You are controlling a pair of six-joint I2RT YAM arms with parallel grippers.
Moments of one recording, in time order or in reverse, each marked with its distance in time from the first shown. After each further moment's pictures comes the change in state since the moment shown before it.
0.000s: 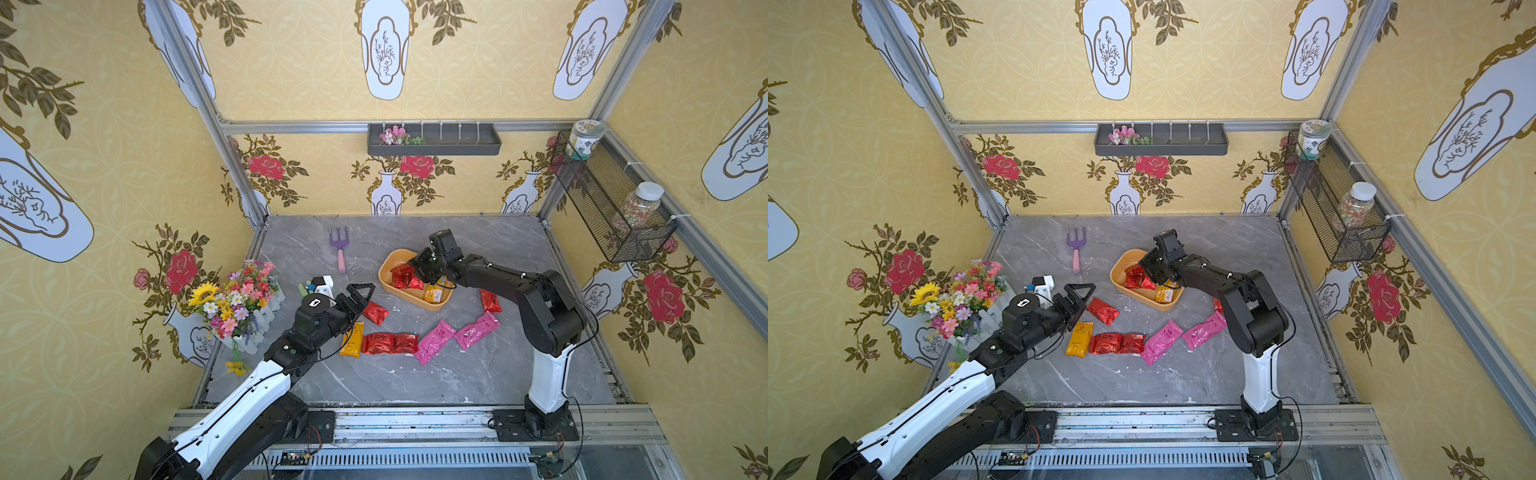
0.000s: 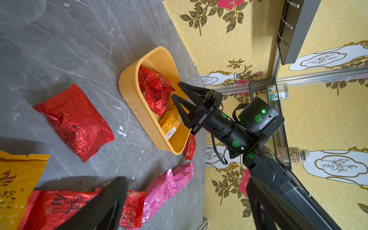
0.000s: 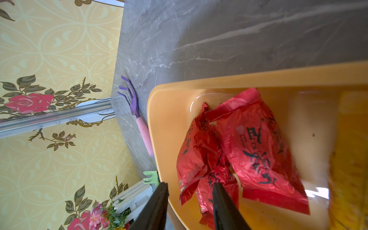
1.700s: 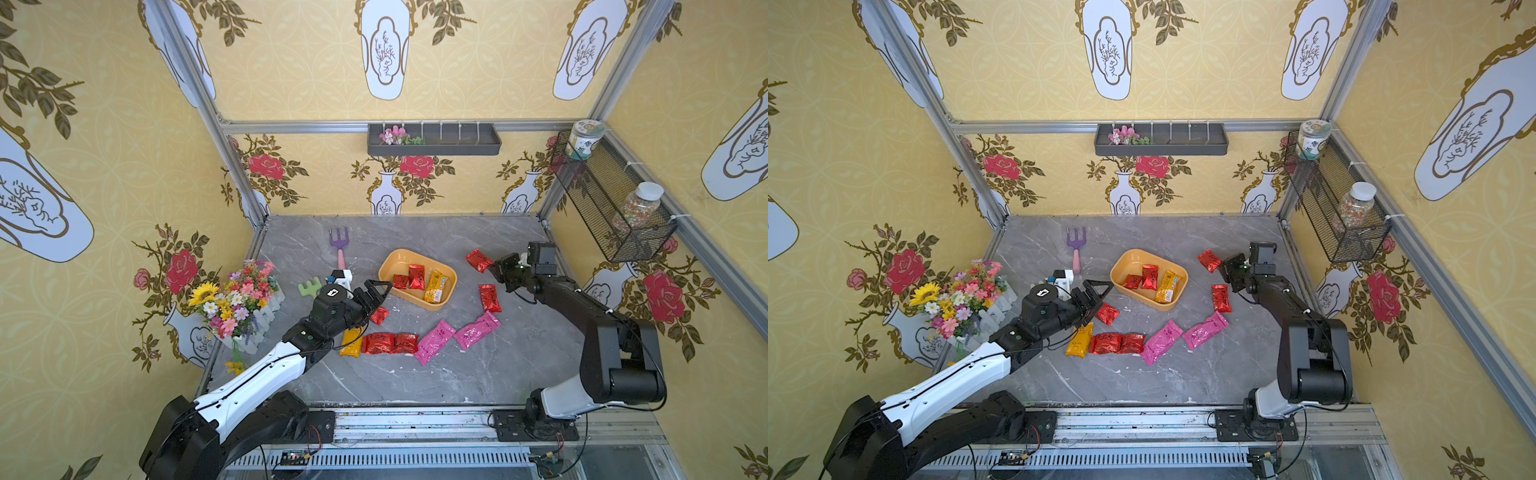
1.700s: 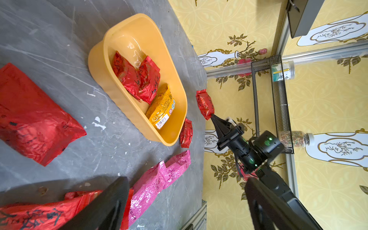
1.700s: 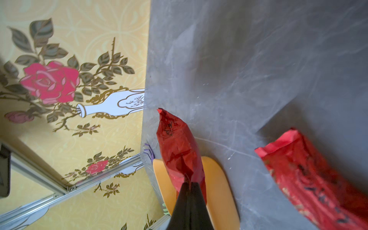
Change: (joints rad) left arm -0.073 0.206 0.077 0.109 0.052 0.000; right arm -0.594 -0.401 -0.435 0.042 -0.231 -0.118
